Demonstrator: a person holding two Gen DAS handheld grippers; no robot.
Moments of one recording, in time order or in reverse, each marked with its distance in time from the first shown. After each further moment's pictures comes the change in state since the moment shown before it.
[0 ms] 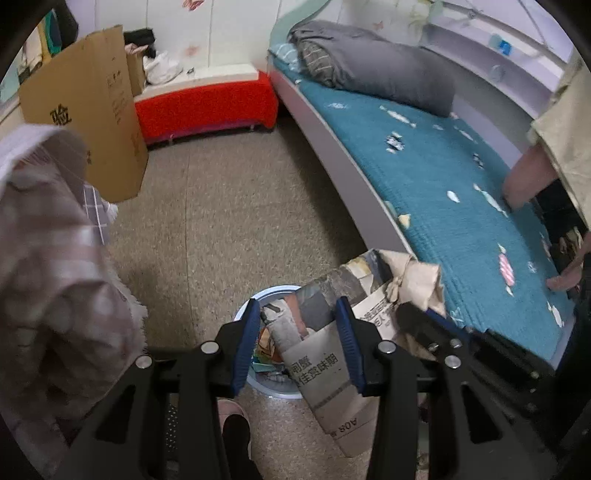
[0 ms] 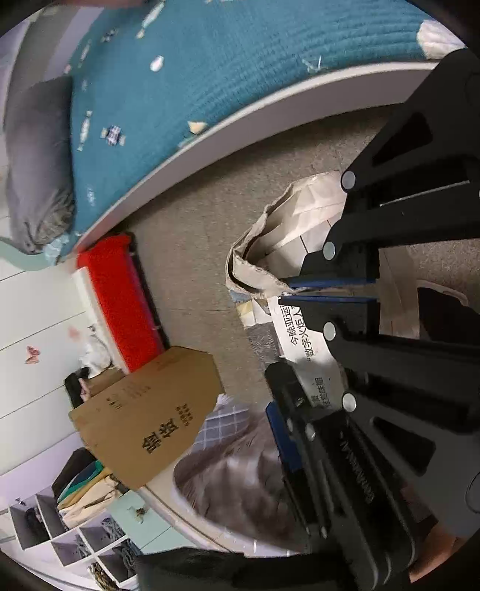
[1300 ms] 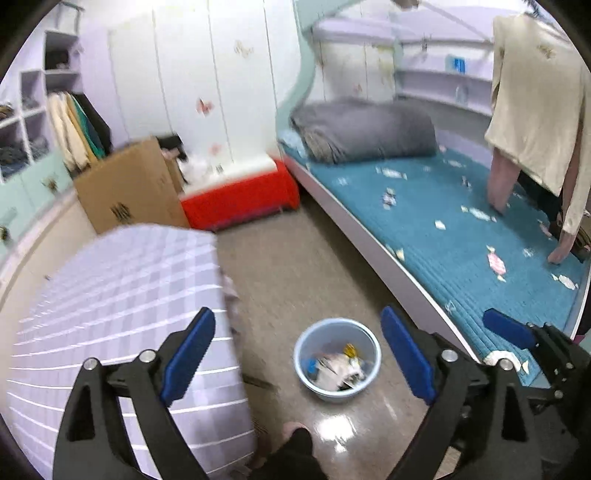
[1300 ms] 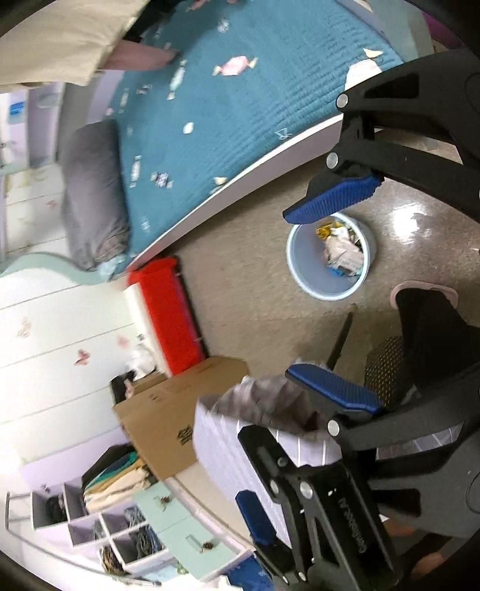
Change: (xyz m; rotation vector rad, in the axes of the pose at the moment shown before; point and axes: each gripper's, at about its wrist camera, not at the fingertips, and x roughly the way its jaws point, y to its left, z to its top) left arm -0.256 -0.025 -0.084 0.199 -0.346 0.185; right arm -0.217 0.087 -0.067 -0.007 -0.225 -0.107
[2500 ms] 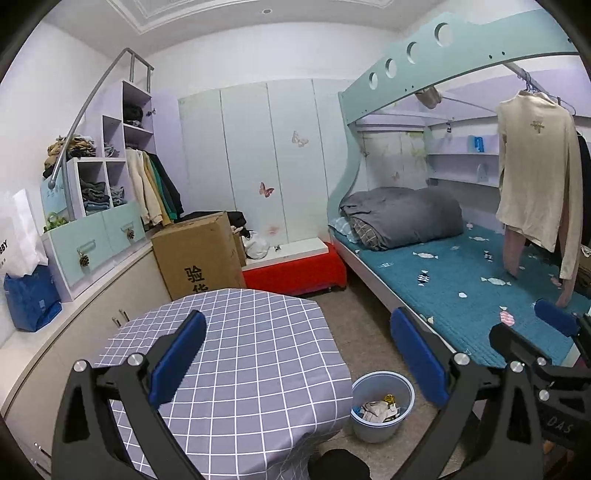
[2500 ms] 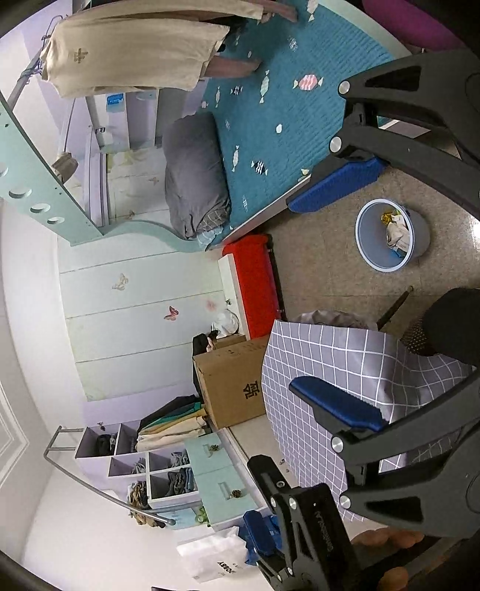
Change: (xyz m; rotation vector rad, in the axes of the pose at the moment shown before) left arm -0.208 0.077 -0.033 -0.056 -0.313 0.155; right arm -0.172 0.077 -0.031 -0.121 -0.352 0.060
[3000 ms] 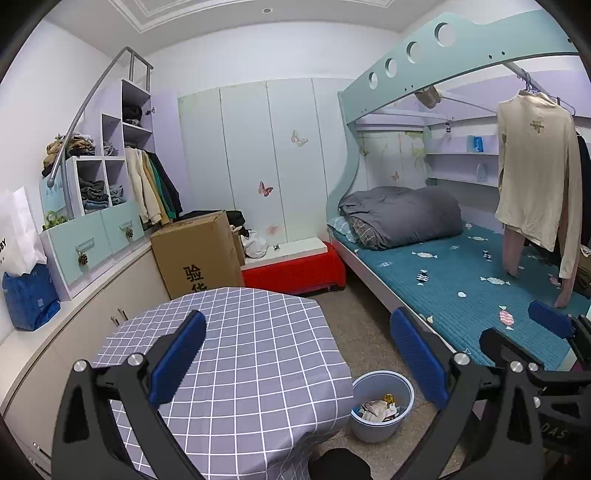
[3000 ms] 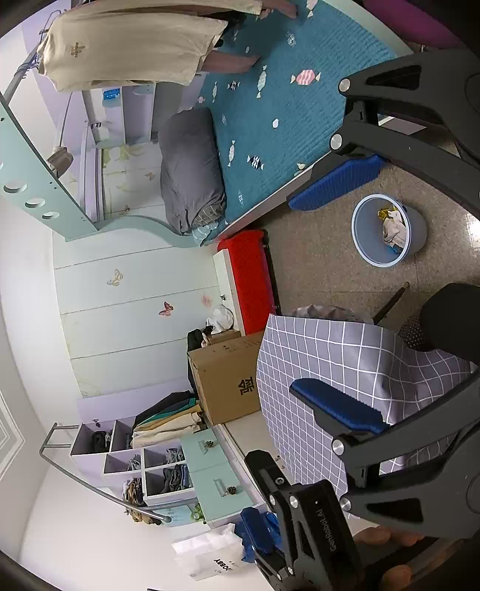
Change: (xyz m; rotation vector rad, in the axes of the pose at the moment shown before) left arm 0.001 0.004 -0.004 0.005 0.002 -0.008; right arm 0.006 0.007 -0.003 -0.001 0.021 0.011
